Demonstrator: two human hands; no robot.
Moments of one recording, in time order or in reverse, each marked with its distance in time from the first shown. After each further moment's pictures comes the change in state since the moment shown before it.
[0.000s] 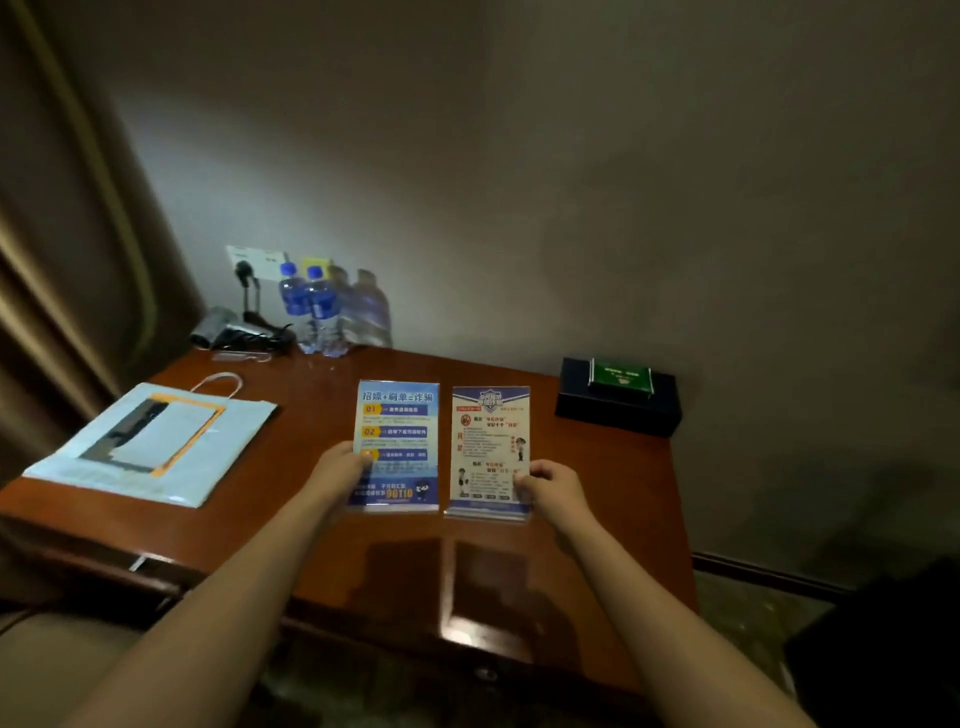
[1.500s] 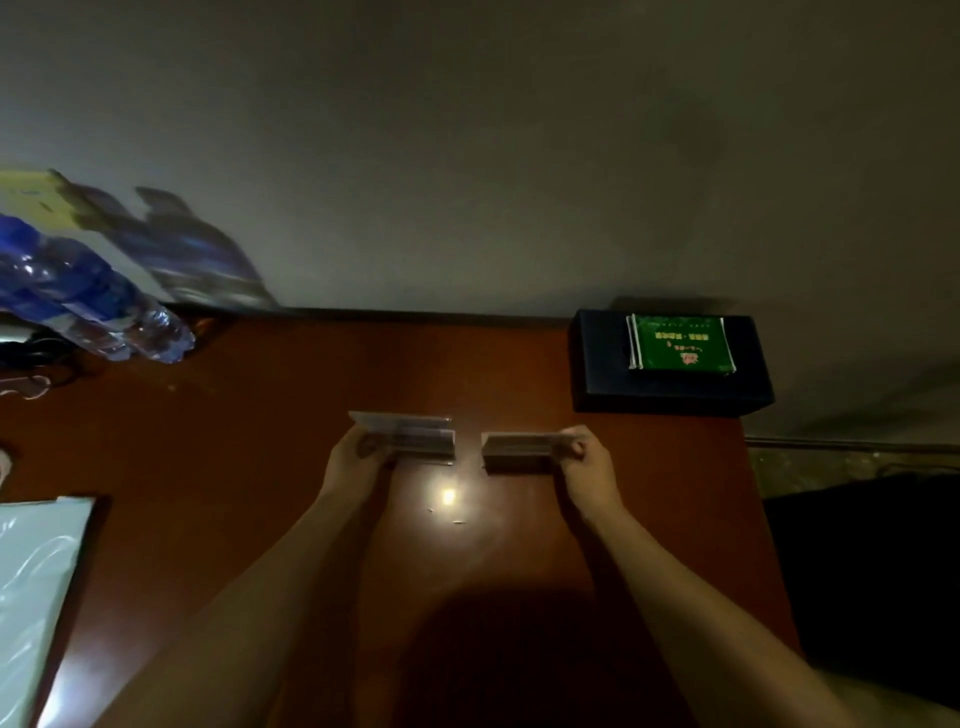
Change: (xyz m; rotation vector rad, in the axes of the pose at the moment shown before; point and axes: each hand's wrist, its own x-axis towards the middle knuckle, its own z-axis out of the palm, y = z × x) left_hand 0.339 0.008 0.105 0.317 -0.194 0.014; right_hand 0.300 0.072 0.003 0.100 0.291 0.241
